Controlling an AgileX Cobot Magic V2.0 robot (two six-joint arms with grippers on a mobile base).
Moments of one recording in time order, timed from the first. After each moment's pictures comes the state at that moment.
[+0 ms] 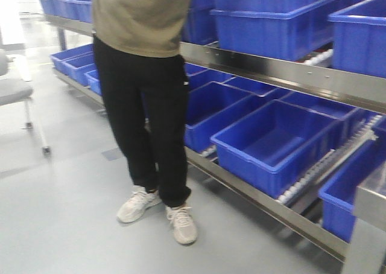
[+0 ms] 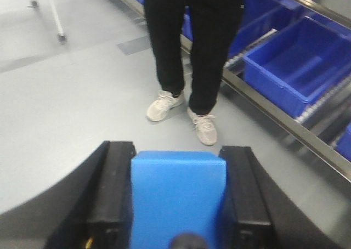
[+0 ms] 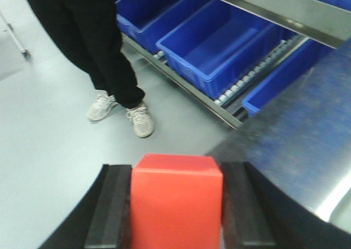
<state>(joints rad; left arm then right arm) -0.13 0.62 -0.61 0.04 0.48 -0.17 0.00 0.54 -0.47 0.18 0.43 0.00</state>
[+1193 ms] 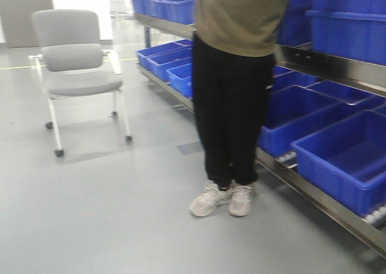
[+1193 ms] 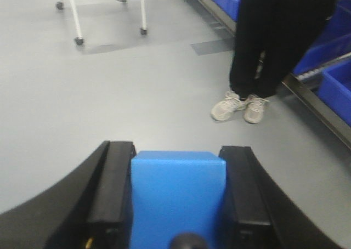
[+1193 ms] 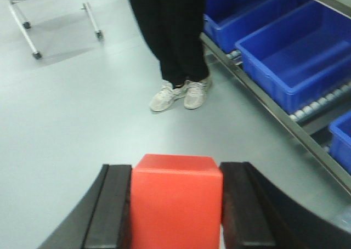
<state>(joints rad) -0.13 0.62 -0.61 0.04 0.48 -0.17 0.00 0.54 -0.47 0.18 0.43 0.00</state>
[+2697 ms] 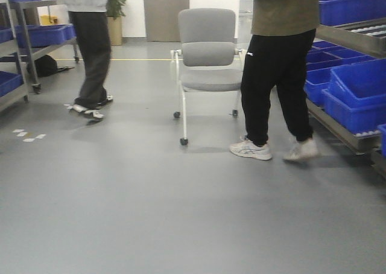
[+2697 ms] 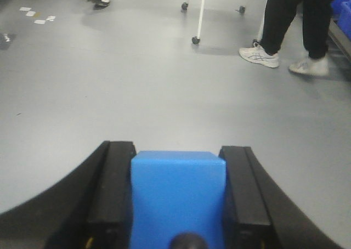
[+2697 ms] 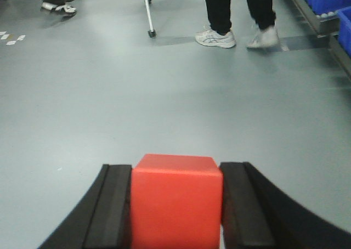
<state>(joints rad) -0.13 0.62 -0.61 0.04 0.48 -0.17 0.00 0.54 -0.47 0.18 0.43 0.00</state>
